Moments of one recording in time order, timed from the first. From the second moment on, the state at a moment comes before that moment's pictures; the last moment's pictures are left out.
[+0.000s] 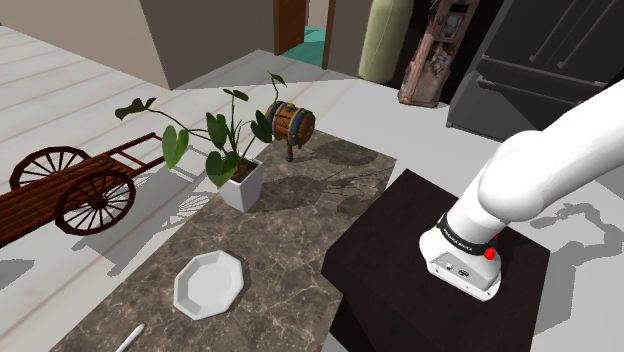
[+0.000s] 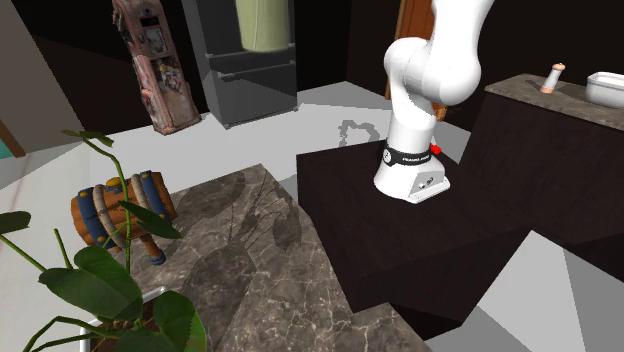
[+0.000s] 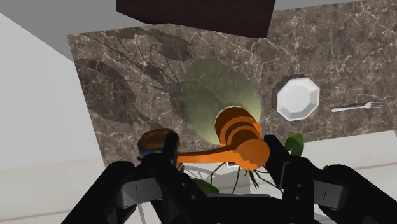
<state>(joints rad) -0.01 -0.35 -0.02 -1.49 0.05 1.13 -0.13</state>
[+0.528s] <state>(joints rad) 0.05 -0.28 0.13 -1.42 0.10 1.14 0.09</state>
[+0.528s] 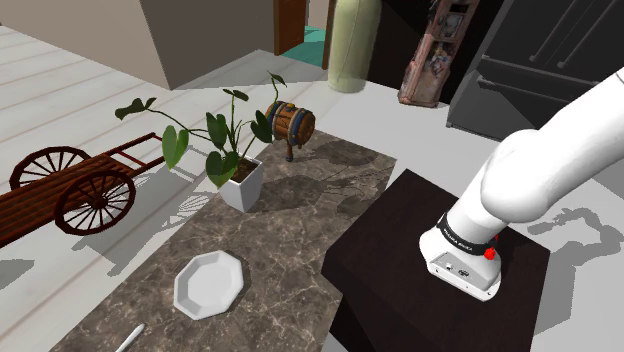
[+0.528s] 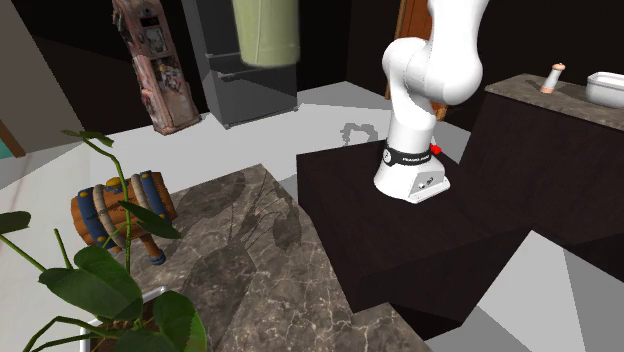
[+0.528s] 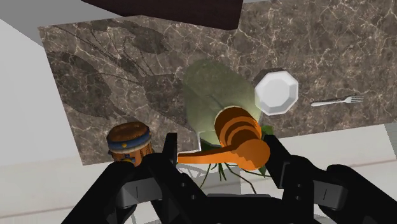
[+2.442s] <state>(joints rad) 0.20 -0.09 0.39 -1.43 0.08 1.37 0.49</state>
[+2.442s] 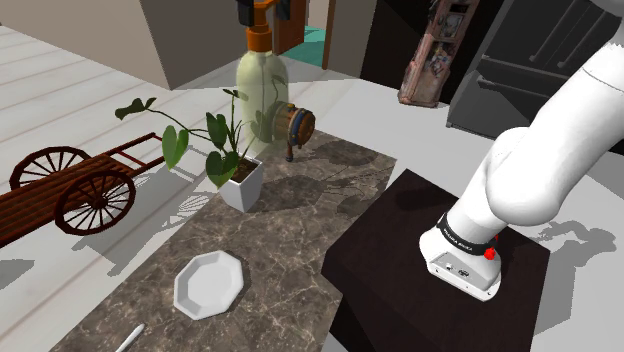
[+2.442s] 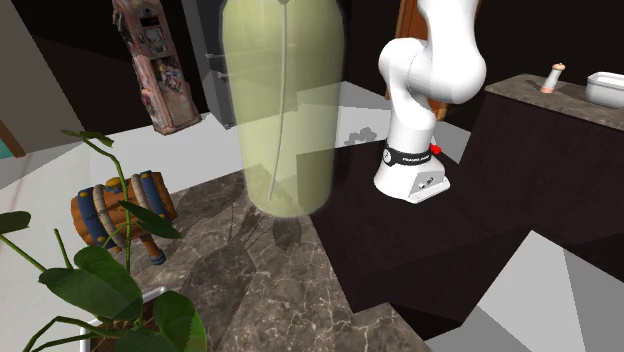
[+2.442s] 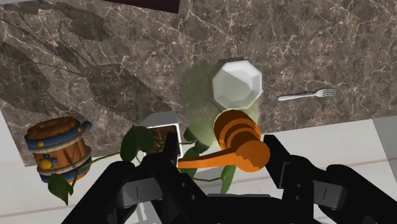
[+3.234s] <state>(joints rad) 0.20 -0.16 0.38 -1.68 0.11 1.55 0.46</state>
